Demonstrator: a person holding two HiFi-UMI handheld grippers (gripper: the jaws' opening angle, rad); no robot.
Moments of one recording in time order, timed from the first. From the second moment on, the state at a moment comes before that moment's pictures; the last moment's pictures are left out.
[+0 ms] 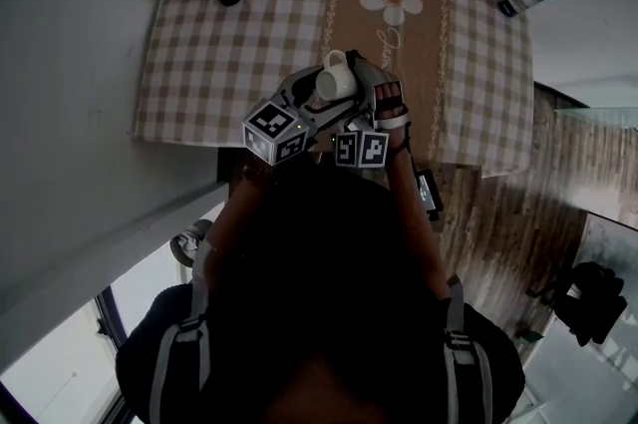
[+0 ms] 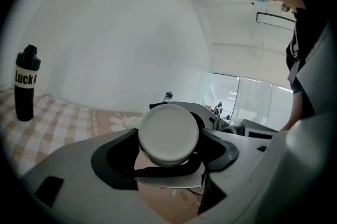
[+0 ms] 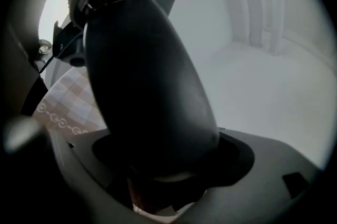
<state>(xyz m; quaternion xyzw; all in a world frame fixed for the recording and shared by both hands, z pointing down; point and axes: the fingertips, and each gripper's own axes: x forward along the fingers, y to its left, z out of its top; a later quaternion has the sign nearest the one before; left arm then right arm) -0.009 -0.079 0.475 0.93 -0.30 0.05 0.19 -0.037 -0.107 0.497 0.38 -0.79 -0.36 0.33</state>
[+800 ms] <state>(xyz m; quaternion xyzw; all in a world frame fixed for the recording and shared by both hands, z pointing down) -0.014 -0.098 0.494 0.92 -0.31 0.07 0.22 -0.033 -0.117 0.521 0.37 -0.79 -0.31 0.38</state>
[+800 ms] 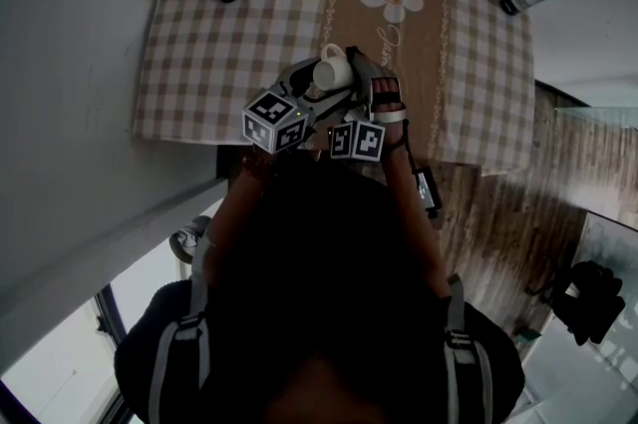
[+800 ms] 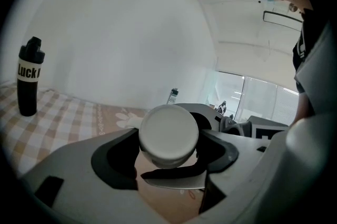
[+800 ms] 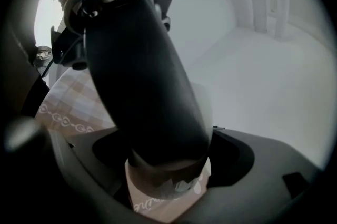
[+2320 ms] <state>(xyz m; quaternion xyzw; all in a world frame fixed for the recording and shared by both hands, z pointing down) -0.042 -0.052 0.445 0.98 -0.18 -0.03 0.06 -0.005 -0.061 0.446 0.00 -0.91 0.38 -0.14</state>
